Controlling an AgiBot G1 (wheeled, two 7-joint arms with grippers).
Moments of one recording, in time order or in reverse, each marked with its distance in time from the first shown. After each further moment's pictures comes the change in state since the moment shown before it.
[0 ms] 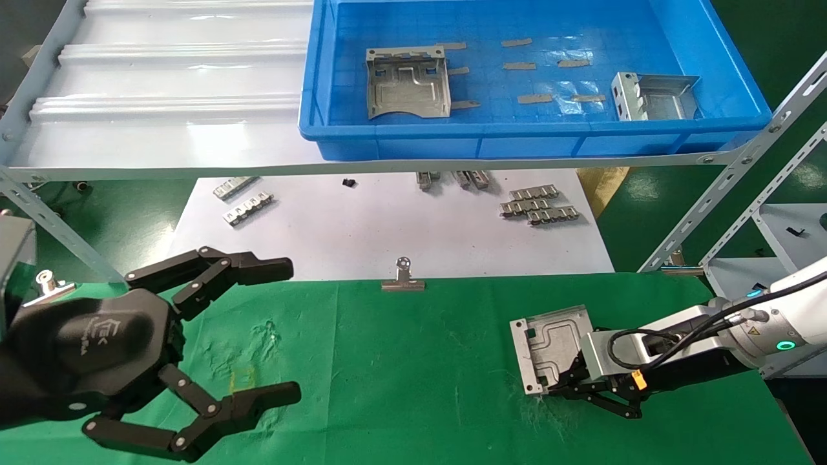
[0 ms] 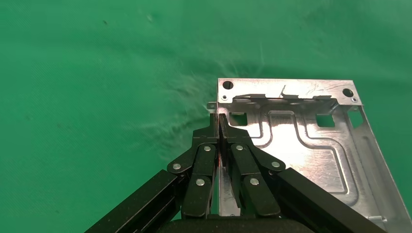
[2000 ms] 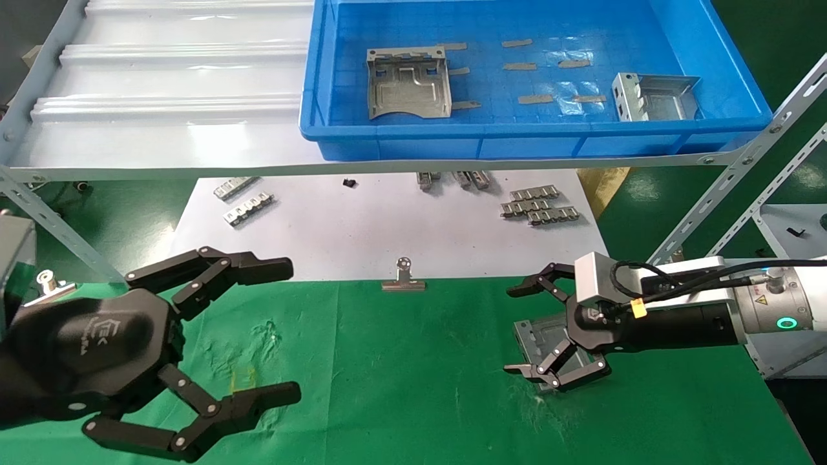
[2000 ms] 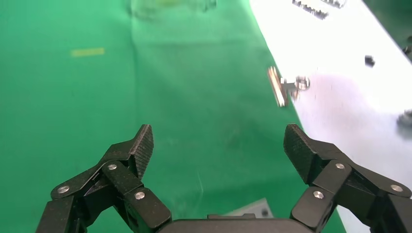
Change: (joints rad) left arm 0.000 0.000 0.000 0.000 0.000 0.000 0.000; right arm -0.070 0.080 0.216 0.093 0.209 -0.072 0.168
